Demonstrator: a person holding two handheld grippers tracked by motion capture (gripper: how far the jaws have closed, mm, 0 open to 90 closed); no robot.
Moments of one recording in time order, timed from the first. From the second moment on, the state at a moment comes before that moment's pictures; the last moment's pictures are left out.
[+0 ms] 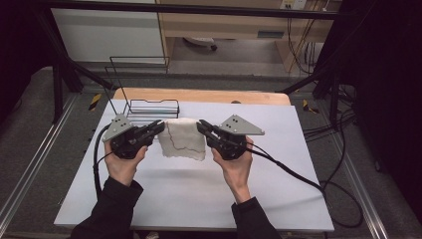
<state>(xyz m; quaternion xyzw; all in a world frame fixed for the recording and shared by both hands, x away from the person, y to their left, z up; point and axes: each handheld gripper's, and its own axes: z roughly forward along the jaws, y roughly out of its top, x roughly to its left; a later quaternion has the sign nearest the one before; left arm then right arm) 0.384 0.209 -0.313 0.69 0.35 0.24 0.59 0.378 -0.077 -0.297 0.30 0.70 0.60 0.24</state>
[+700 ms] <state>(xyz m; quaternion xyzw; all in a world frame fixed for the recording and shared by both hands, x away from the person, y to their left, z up) 0.387 0.235 -0.284 0.67 0.34 0.28 0.59 0.386 -0.049 -0.275 0.28 0.69 0.62 0.26</state>
